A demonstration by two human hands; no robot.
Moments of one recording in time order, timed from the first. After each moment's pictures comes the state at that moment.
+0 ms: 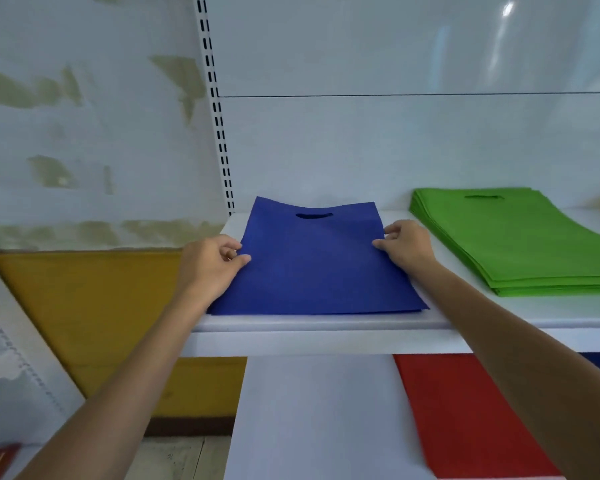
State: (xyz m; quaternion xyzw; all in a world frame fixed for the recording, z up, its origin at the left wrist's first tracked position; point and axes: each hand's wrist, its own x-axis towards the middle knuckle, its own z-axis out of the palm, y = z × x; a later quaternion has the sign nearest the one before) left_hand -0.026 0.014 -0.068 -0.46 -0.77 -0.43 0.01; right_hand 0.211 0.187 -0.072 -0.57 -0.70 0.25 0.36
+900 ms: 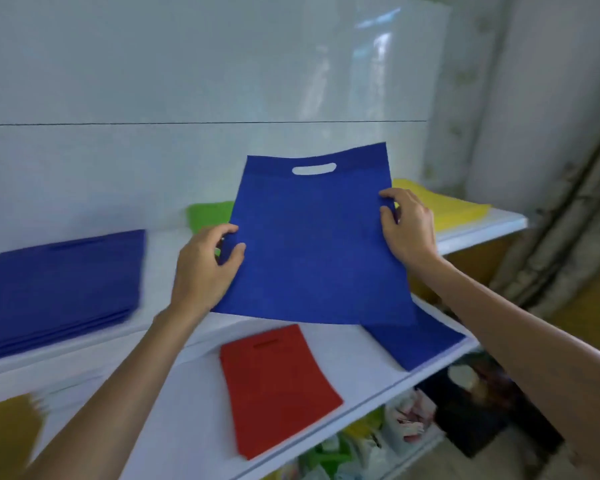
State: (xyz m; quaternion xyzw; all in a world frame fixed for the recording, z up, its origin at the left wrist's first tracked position) left_hand 0.306 0.084 -0.049 -0.68 -0.52 -0.51 0.03; right_hand 0.588 0.114 -0.021 -0.57 -0.65 -0.05 0.51
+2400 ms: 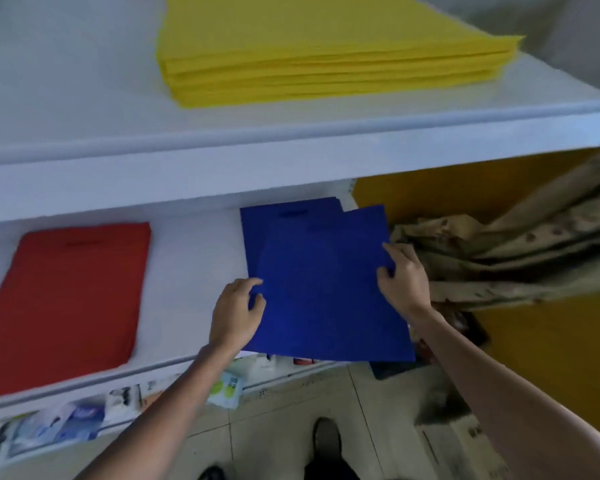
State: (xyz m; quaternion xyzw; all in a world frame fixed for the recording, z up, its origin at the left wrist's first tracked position) left_hand 0.728 0.282 -0.387 -0.58 -0.73 -0.29 -0.22; right_hand 0.987 0.360 -0.343 -0.67 -0.69 0.18 0.21
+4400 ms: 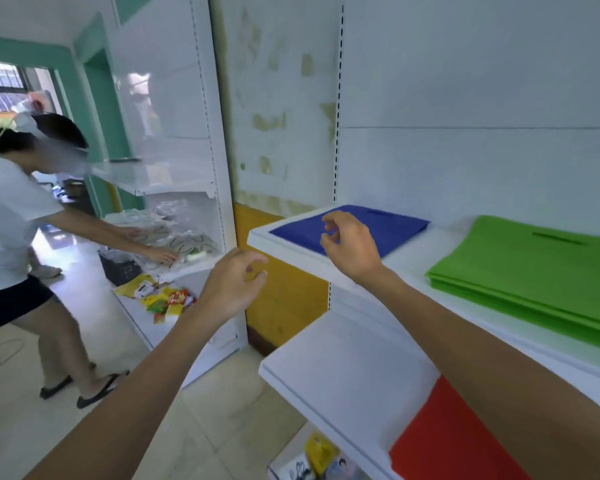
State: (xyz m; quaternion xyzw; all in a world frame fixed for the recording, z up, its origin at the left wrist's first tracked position) left_hand 0.263 -0.137 -0.065 -0.29 -0.88 -0.36 0.15; right_hand 0.301 0.066 -0.039 -0.04 -0.90 0.27 0.34
